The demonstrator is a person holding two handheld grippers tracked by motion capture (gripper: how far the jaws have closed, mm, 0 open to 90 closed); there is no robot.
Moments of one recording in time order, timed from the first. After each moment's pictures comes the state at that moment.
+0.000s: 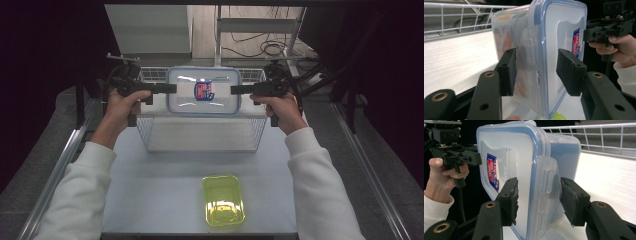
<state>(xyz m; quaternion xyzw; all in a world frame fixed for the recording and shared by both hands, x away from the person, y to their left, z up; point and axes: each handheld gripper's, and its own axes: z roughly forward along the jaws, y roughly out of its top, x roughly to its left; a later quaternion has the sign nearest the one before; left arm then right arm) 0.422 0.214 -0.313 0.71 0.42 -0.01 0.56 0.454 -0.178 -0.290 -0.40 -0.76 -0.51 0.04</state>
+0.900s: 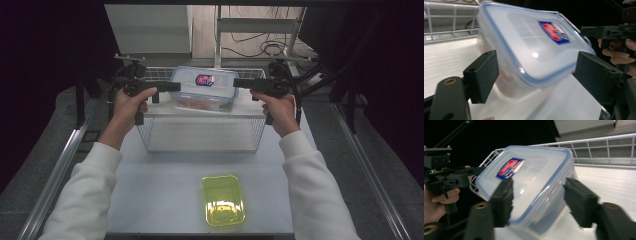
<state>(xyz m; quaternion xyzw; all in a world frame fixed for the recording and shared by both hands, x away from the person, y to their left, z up) 0.425 0.203 -0.318 0.70 0.45 0.01 0.56 0.454 -0.180 -0.292 -0.47 -0.70 -0.54 -0.01</state>
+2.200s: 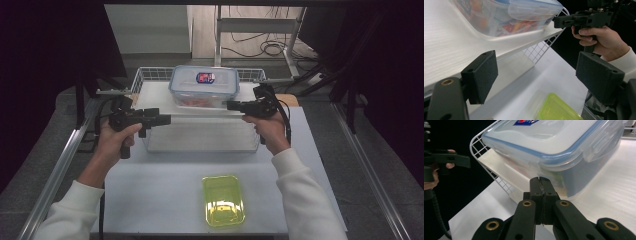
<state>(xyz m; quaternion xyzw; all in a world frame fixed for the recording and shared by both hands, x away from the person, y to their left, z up) 0.348 0.217 -0.351 0.71 0.41 0.00 0.57 0.425 -0.160 -0.335 -0.38 -0.77 -0.52 -0.03</state>
